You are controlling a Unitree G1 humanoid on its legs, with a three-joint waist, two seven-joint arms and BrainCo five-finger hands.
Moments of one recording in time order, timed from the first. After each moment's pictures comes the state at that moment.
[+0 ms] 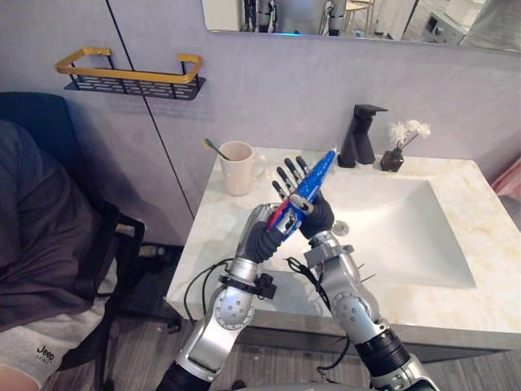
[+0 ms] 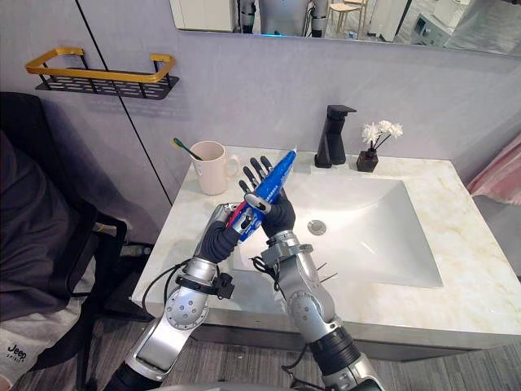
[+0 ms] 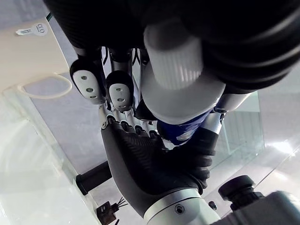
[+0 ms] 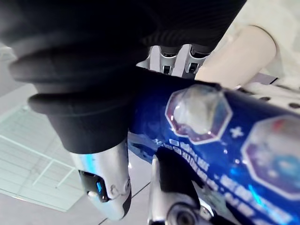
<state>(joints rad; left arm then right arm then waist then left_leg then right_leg) -0.02 0.12 -0.47 -0.21 0.45 -0.12 0.24 -0.22 -0.08 0.39 -0.06 0.94 -0.15 0.00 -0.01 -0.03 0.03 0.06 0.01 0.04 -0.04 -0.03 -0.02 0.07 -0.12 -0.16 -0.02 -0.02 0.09</state>
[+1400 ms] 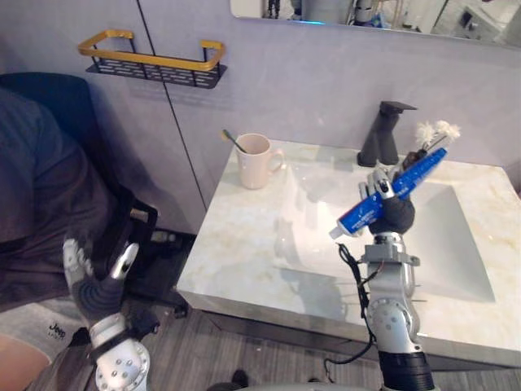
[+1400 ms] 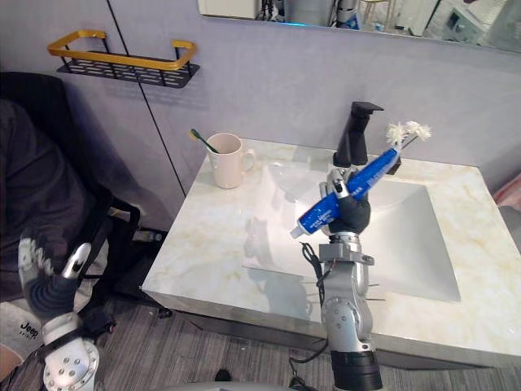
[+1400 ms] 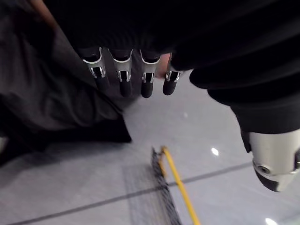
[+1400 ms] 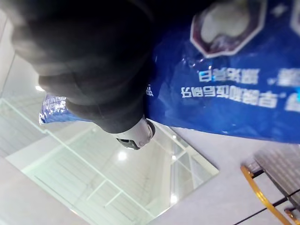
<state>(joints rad) 0.48 -0.11 0.39 -0.27 -0.04 -0.20 0.32 -0.03 0.00 -0.04 -0.26 0.81 -0.20 0.00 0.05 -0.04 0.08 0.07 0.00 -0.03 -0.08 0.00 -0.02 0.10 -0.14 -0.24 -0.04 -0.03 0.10</state>
